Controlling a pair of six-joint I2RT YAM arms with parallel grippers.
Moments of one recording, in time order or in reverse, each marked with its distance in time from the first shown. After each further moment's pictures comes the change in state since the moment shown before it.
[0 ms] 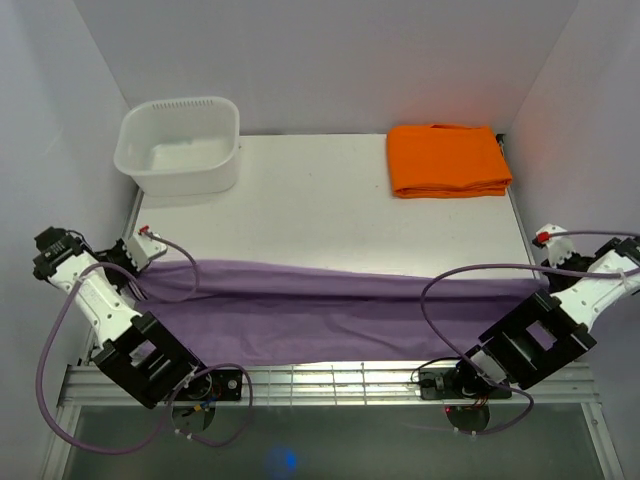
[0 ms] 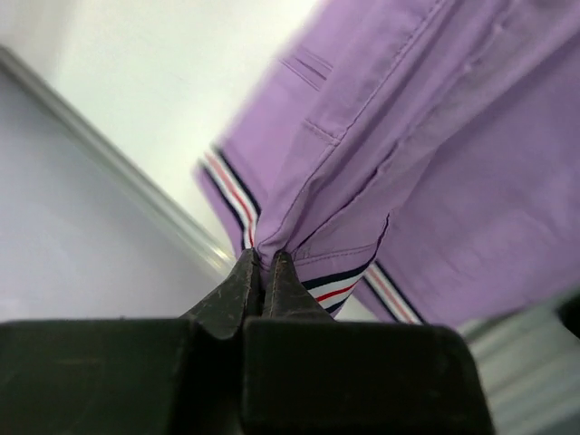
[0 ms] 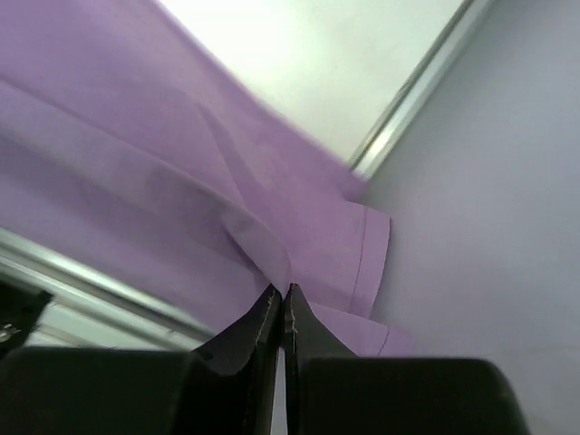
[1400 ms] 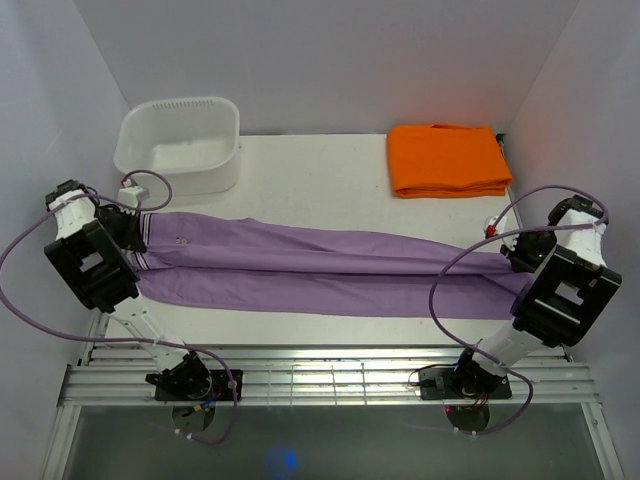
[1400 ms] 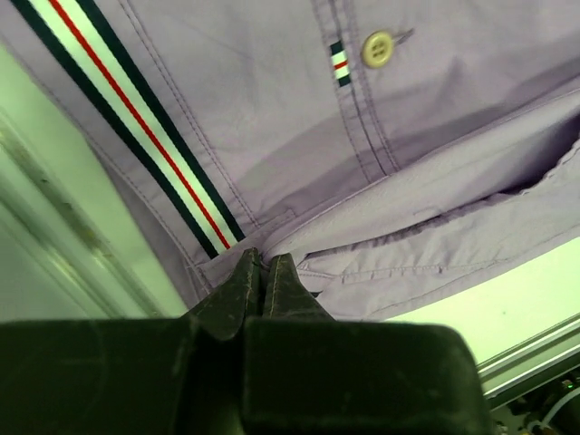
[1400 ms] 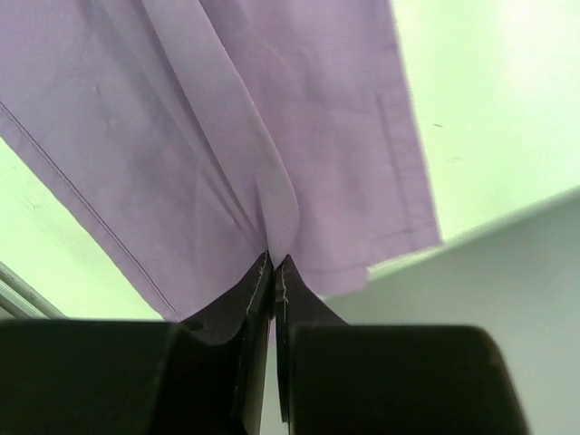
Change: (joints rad) left arm -0.152 0.779 0.431 0.096 -0.180 -0.734; right arm 0.349 0.321 -0.013 0.113 0.154 -0.128
